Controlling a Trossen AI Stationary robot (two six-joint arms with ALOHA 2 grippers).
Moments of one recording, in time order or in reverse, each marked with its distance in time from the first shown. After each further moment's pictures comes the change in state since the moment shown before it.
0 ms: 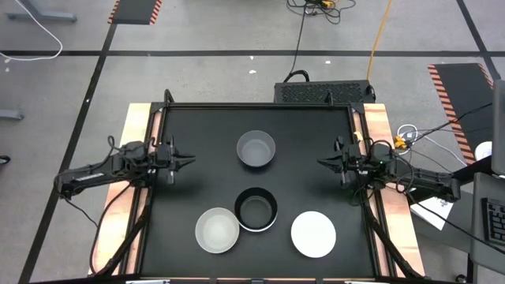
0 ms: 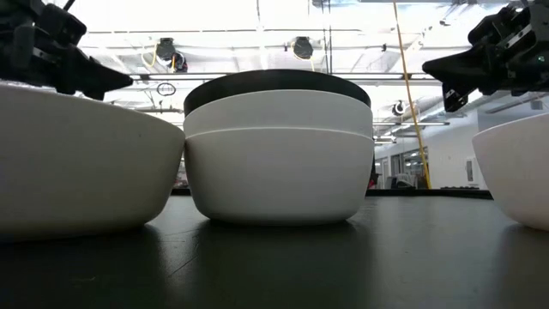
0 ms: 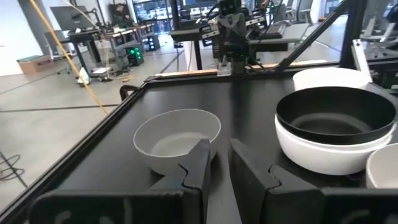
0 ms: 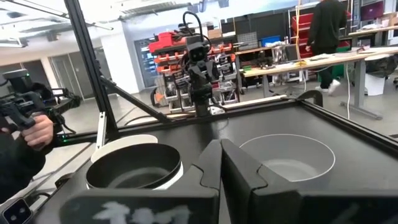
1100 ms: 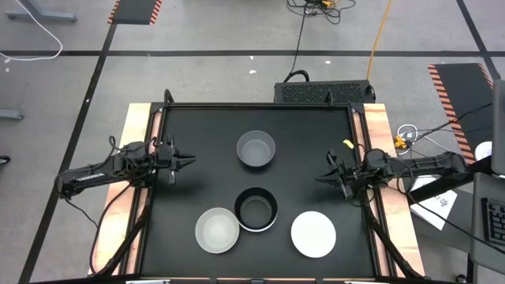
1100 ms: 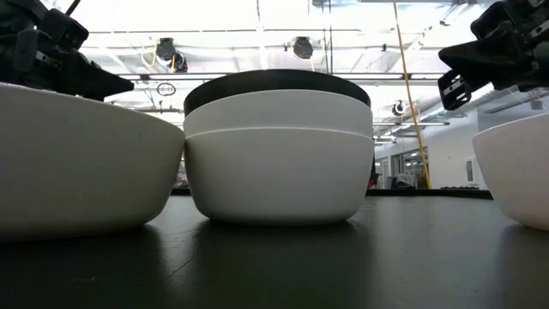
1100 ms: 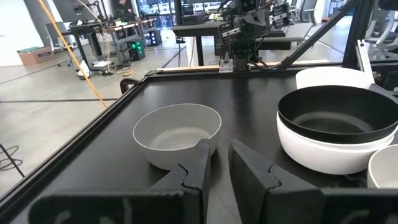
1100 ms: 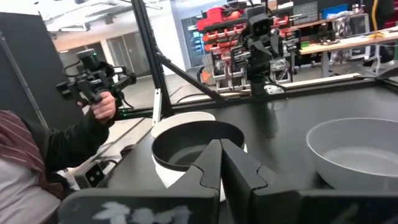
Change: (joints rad) left arm 0.000 0.000 -0.011 -0.001 -0.010 -0.031; right arm 0.295 0.235 0.000 0.187 0.059 0.024
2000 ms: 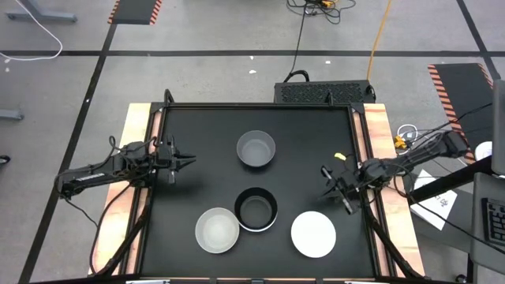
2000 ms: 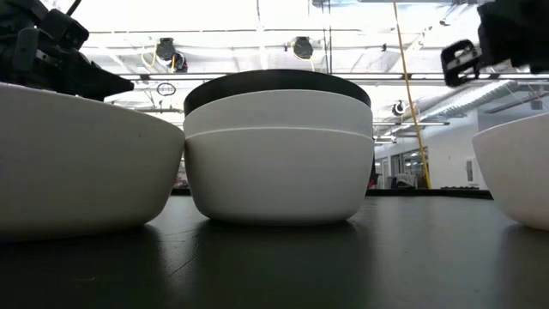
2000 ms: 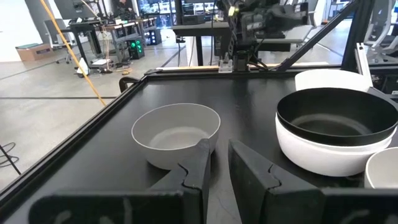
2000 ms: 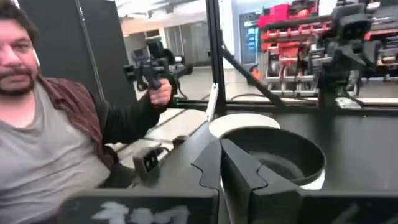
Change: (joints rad) left arm 0.000 0.000 0.000 0.000 0.001 -0.019; right arm 0.265 0.309 0.033 0.304 0.027 -0.085
